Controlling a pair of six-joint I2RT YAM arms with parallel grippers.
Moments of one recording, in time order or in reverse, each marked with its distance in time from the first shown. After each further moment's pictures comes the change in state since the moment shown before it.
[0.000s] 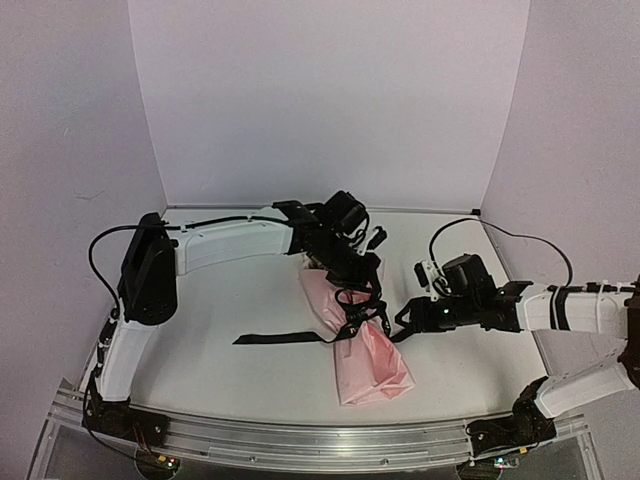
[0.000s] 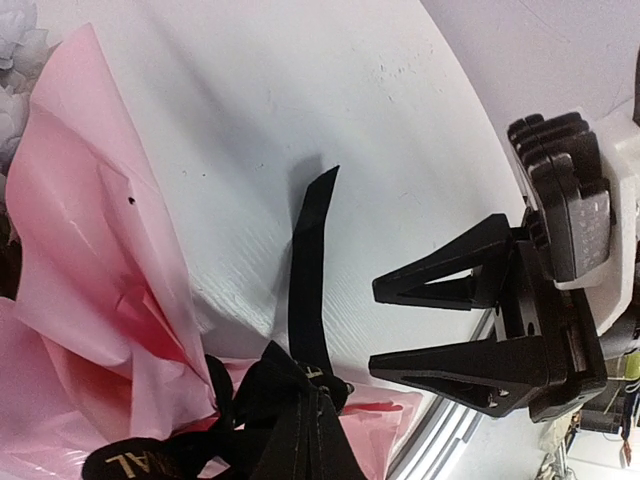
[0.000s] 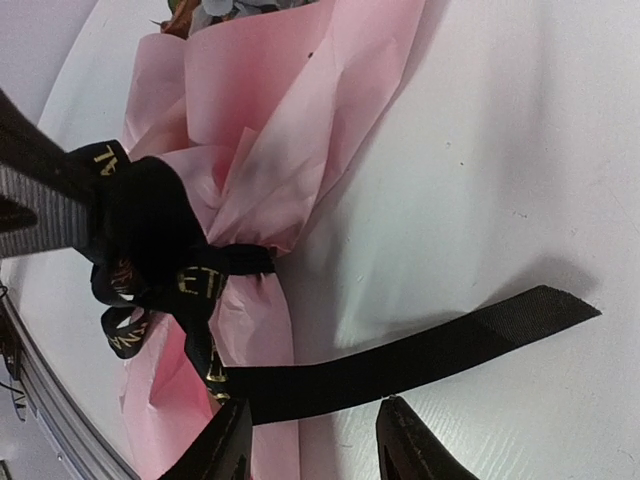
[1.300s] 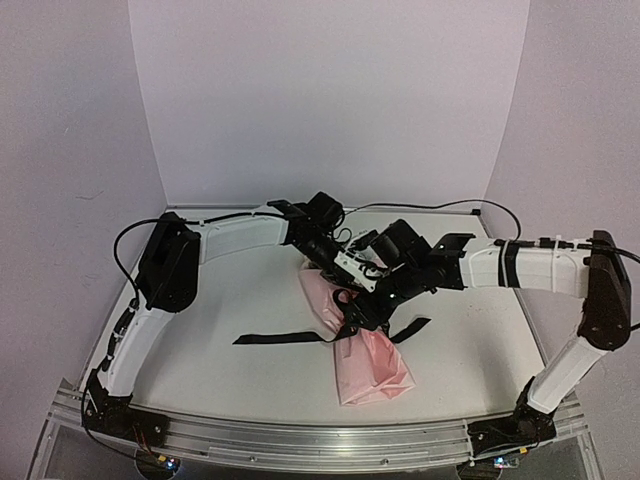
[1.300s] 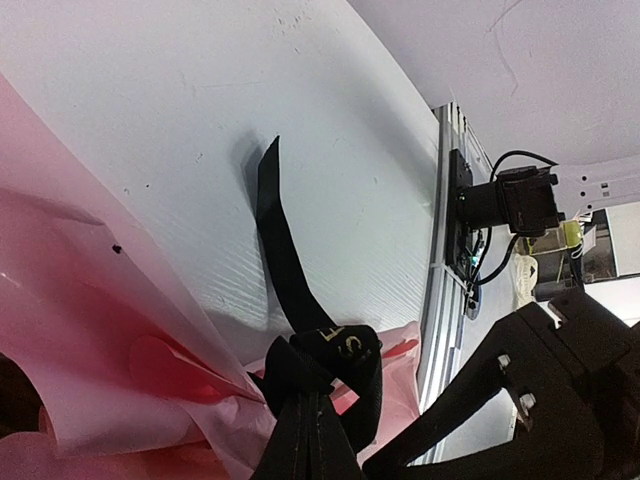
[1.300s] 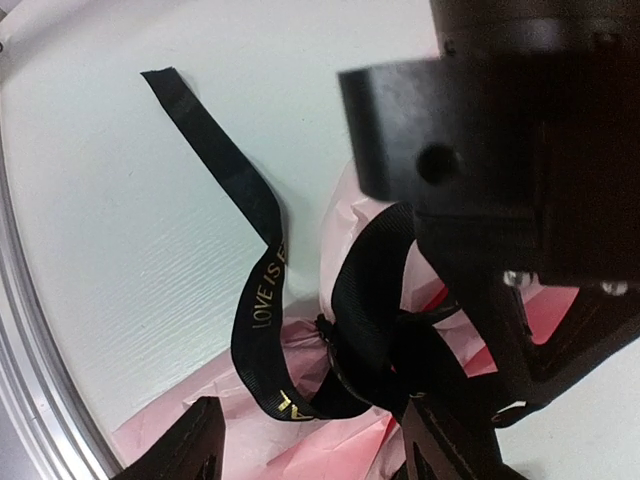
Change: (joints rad) left arm 0.175 0.177 0.111 -0.034 0.508 0.357; right arm 0.237 0.355 0.561 -0.369 0.027 -0.580
